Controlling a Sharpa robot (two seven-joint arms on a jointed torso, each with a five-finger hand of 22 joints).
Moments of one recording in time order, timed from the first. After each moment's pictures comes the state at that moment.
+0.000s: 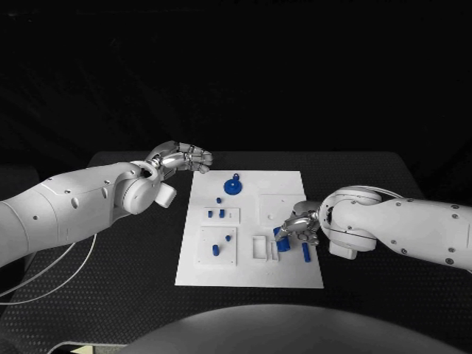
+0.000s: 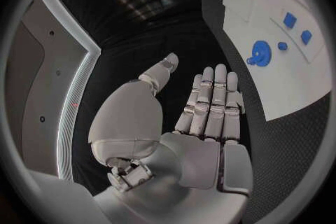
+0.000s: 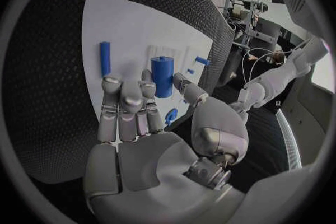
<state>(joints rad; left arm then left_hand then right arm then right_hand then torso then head) 1.15 -0.64 -0.18 1.09 -0.19 -0.06 0.29 1.09 -0.14 0.47 -0.19 0.05 0.82 0.19 0.25 0.51 1.12 0.15 0.07 0.10 0.91 0.13 0.40 0.49 0.02 0.71 0.03 0.25 1.31 1.14 -0.78 -0.24 1.57 -1.00 0.01 -0.60 0.60 -0.09 0.81 -0.22 0.05 0.98 0.09 0.30 0.68 1.10 -0.02 1.16 0.95 1.32 -0.12 1.14 1.22 0.23 1.10 -0.04 0.99 1.31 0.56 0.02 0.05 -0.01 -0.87</state>
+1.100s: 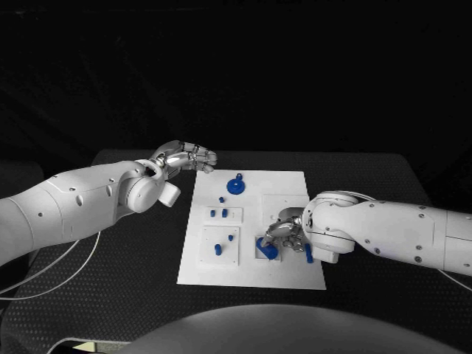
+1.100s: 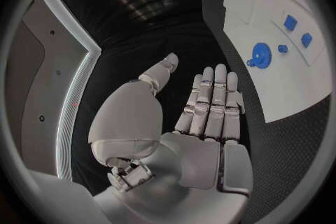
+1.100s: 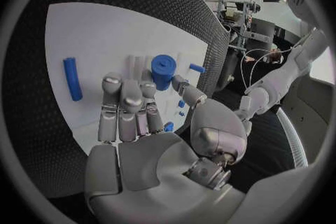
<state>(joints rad) 1.15 -0.65 -0.18 1.10 -0.19 -0.06 0.28 1.09 -0.14 0.47 -0.19 0.05 0.82 0.19 0.25 0.51 1.12 0.15 0.07 0.10 0.91 0.13 0.40 0.49 0.02 0.71 0.03 0.24 1.31 1.12 -0.66 -0.25 1.49 -0.93 0.03 -0.60 0.58 -0.09 0.80 -0.21 0.05 0.98 0.09 0.30 0.68 1.10 -0.01 1.16 0.95 1.33 -0.12 1.15 1.21 0.23 1.10 -0.04 0.99 1.31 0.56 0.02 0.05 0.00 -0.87</state>
